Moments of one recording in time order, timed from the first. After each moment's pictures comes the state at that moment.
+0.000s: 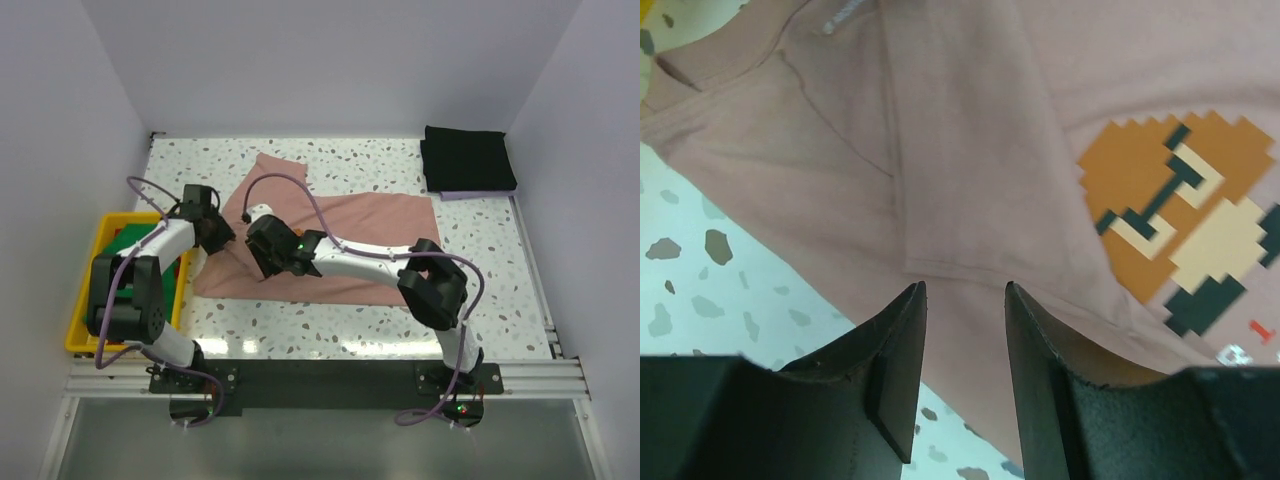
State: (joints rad) left arm -0.05 1.55 0.88 -0.37 -0.03 -0.71; right arm 1.07 2.01 1.56 -0.37 0.25 0.37
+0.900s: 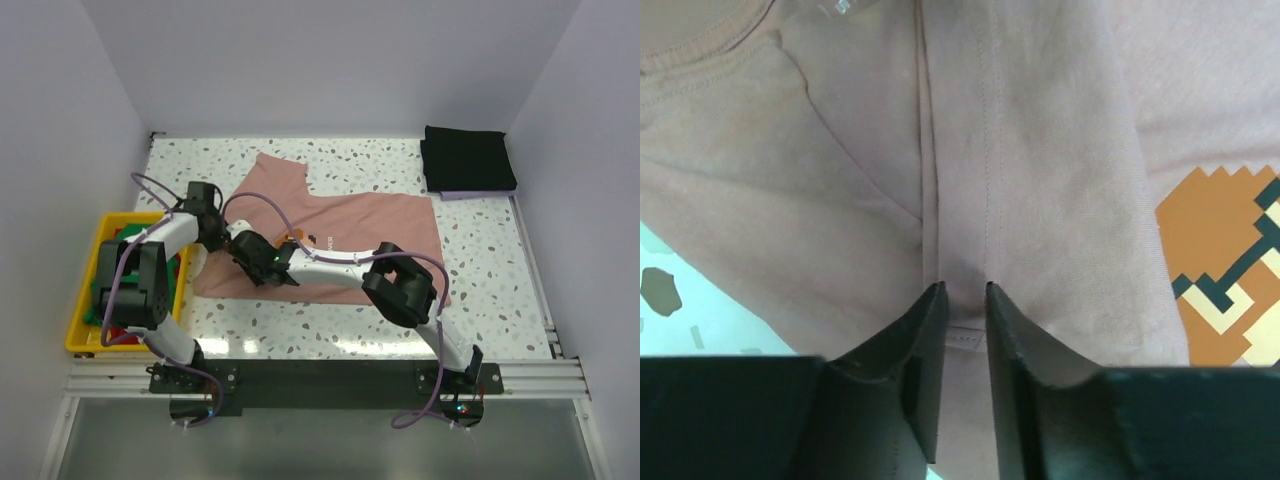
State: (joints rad) left arm -0.05 1.66 0.94 -0.36 -0.08 -0.71; right arm 1.13 2.24 1.72 -0.35 0.30 0.27
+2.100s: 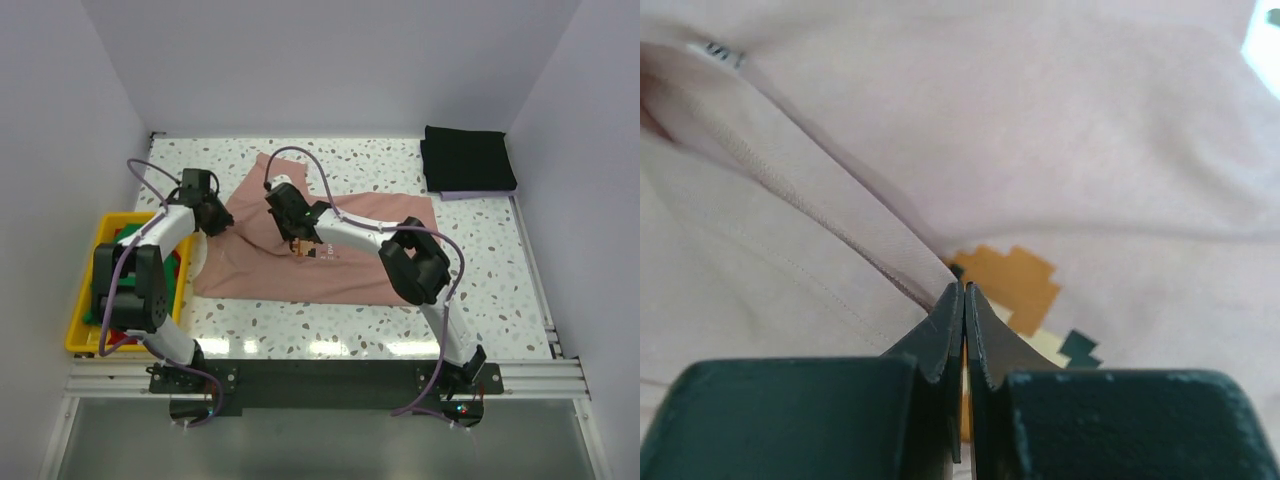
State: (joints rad) left arm -0.04 1.64 1.03 -0.37 -0.02 -0.67; right arm 0.89 2.23 1.75 -0.35 0.29 0.27
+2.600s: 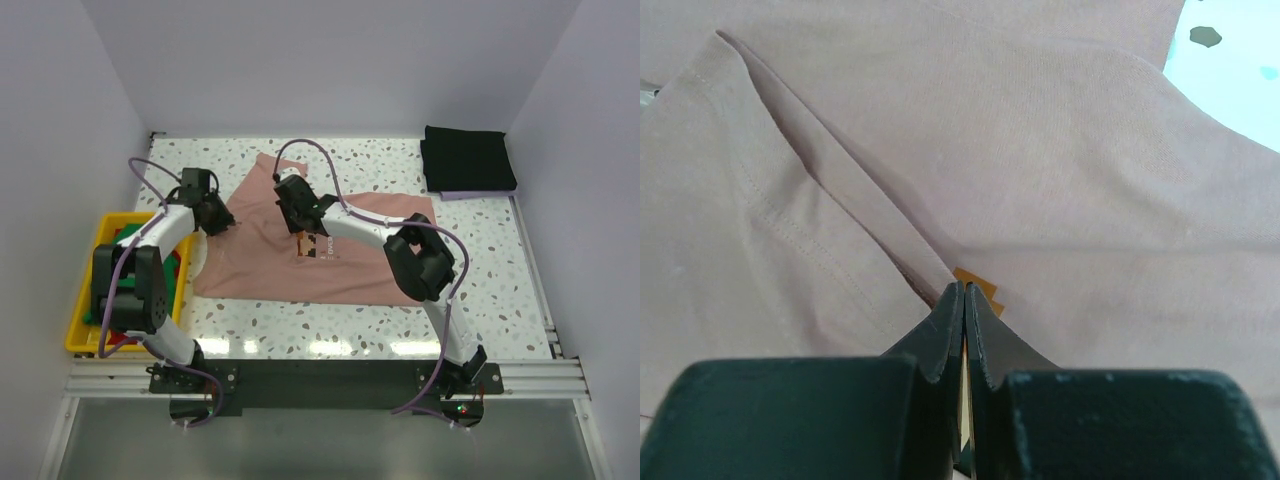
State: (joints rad) left arm -0.04 1.63 1.04 -0.38 0.02 -0.64; right arm 0.82 2.22 1.75 -0.34 0.27 0.27
